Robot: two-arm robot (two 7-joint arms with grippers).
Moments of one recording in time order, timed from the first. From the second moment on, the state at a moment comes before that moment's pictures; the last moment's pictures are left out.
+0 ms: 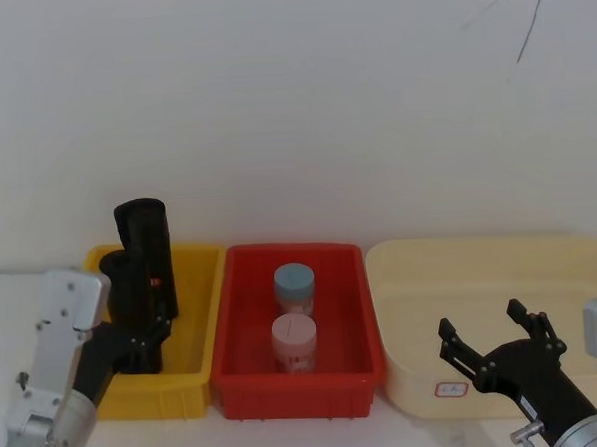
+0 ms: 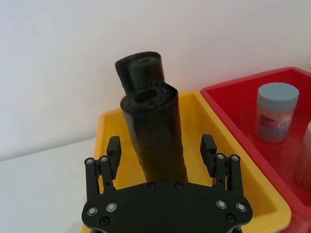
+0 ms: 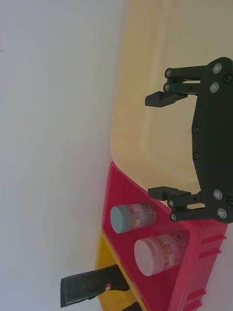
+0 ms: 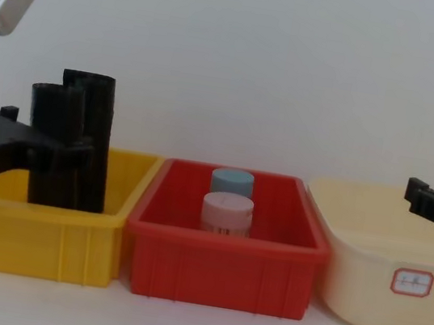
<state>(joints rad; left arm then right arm) -0.15 0.34 0.32 -1.69 -0.16 0.17 0.14 -0.01 0.34 -0.23 -1.77 0.29 0.03 0.07</state>
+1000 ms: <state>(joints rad) -0.28 0.26 0.29 -1.48 -0.20 0.10 0.07 -0.01 0.34 -0.23 -1.77 0.29 0.03 0.07</state>
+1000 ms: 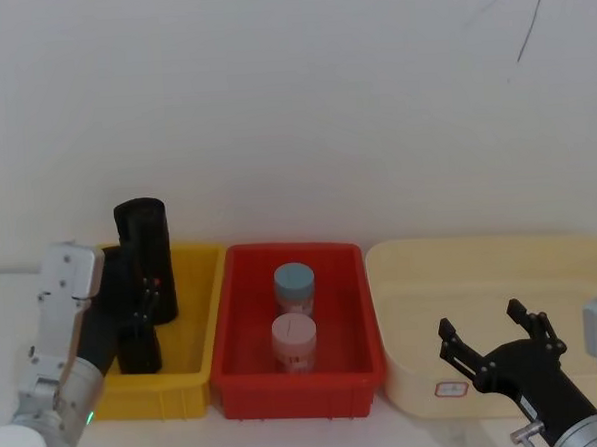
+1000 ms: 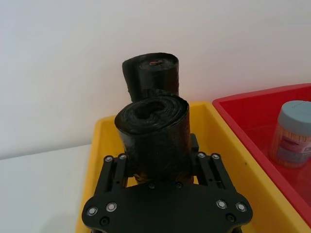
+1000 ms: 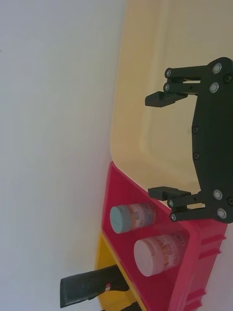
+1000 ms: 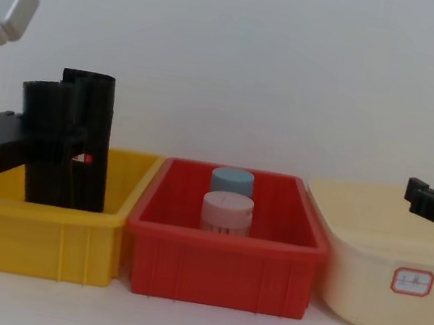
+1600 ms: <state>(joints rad) -0.32 0.25 0.29 -1.55 -0.23 0.16 -0.02 -0.01 0.34 -0.23 -1.77 0.29 0.03 0.07</state>
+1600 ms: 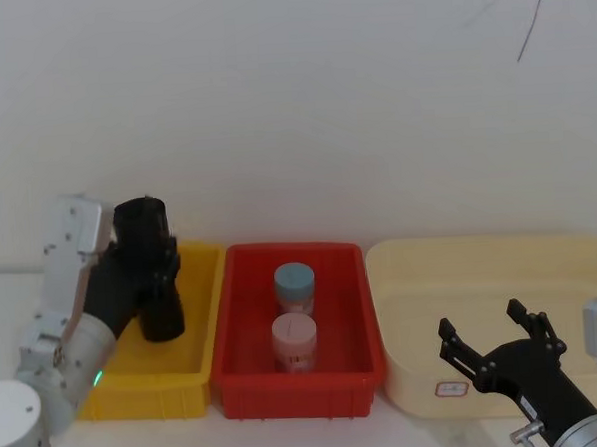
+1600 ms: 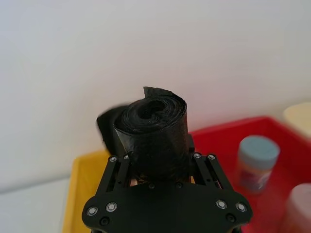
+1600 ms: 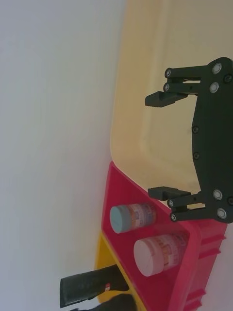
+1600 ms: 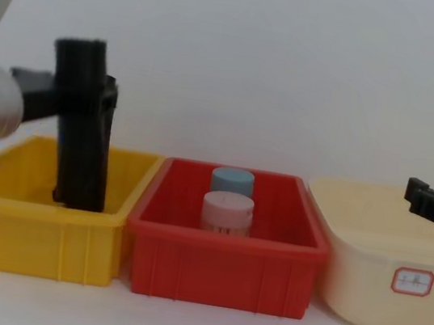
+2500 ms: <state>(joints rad) -0.40 0.24 0.36 -1.69 -0.34 0.23 -0.26 -0.01 0.34 -0.23 -1.77 0.29 0.03 0.07</state>
